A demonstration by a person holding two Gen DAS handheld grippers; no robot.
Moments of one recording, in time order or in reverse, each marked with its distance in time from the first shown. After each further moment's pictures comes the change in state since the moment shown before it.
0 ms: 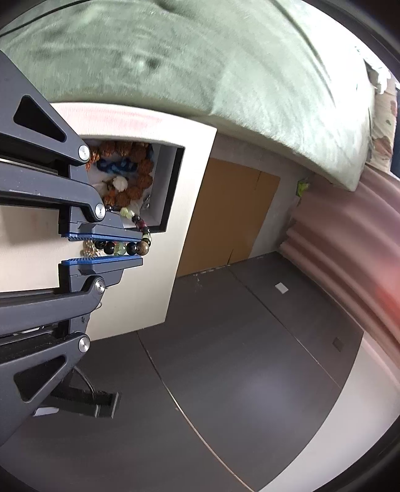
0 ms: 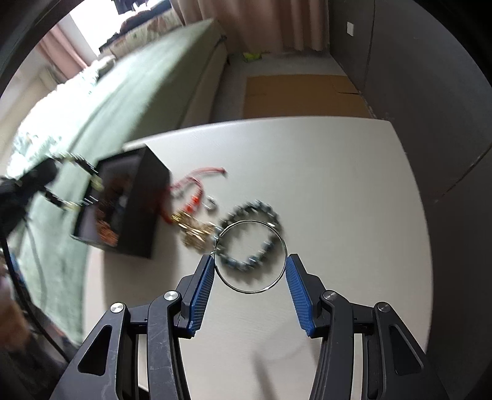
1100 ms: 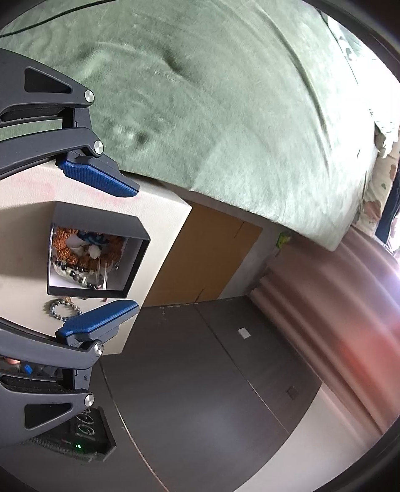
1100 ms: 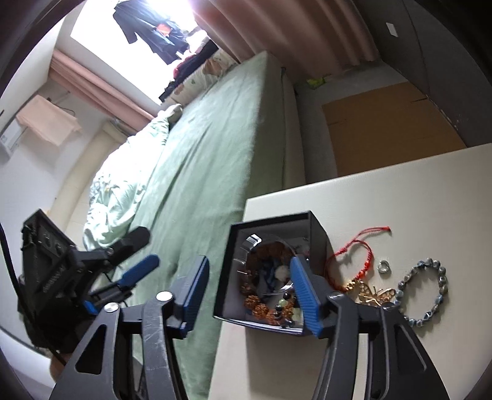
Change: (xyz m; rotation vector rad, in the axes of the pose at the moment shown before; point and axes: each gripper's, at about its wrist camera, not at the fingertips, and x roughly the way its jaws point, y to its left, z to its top) left arm -0.047 0.068 0.023 -0.191 -0.114 0.132; right arm 0.025 0.102 0.041 0.099 -0.158 0.409
